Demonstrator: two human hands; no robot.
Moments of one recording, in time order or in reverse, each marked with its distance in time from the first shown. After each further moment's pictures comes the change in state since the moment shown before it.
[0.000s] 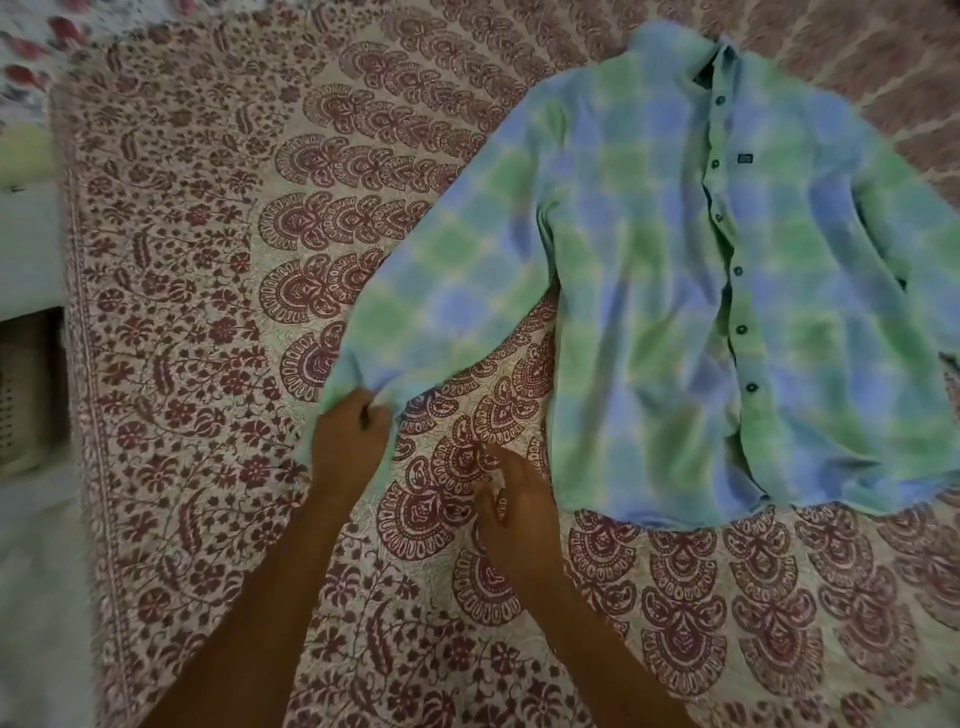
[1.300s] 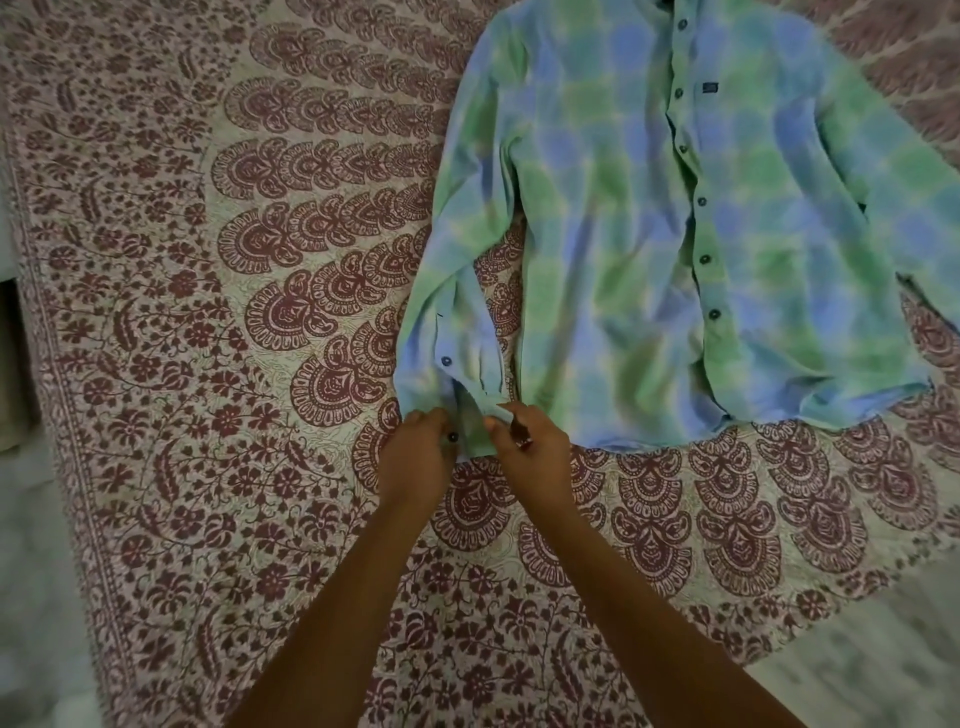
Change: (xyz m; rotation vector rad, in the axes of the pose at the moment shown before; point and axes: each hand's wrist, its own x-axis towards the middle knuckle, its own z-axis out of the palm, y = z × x) left_hand -0.083 0.024 0.069 0.242 -0.274 0.098; right_hand -0.011 0.036 -0.018 0.253 0.174 0.104
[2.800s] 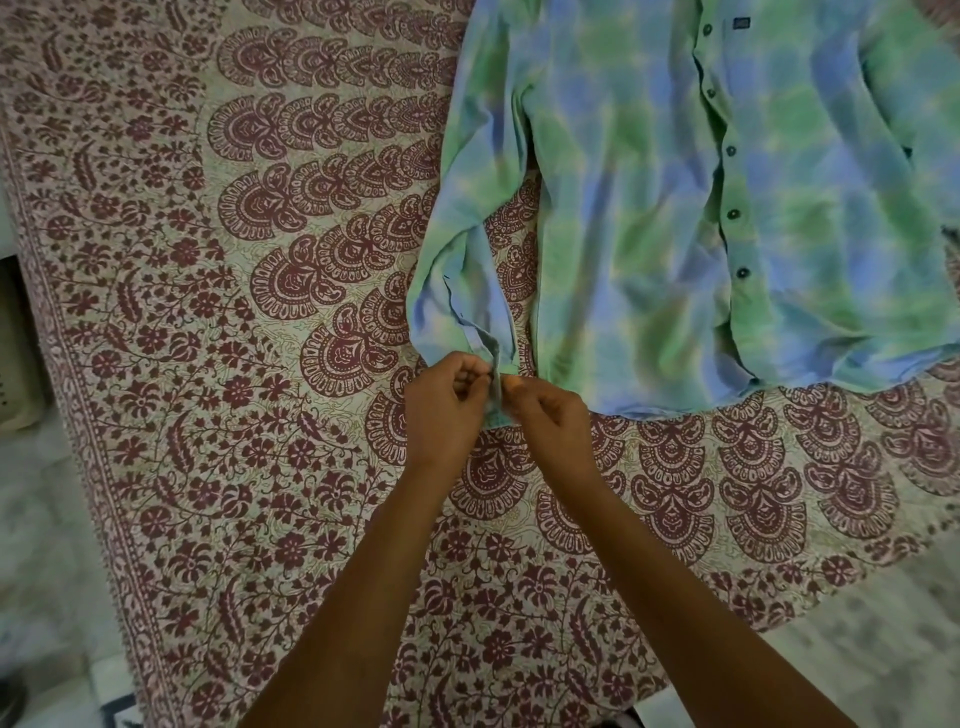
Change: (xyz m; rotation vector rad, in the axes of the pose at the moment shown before) left_hand -0.005 0.028 -0.020 -0.536 0.198 0.030; right_hand -0.006 -0.007 -0.002 0.294 -0.079 0.103
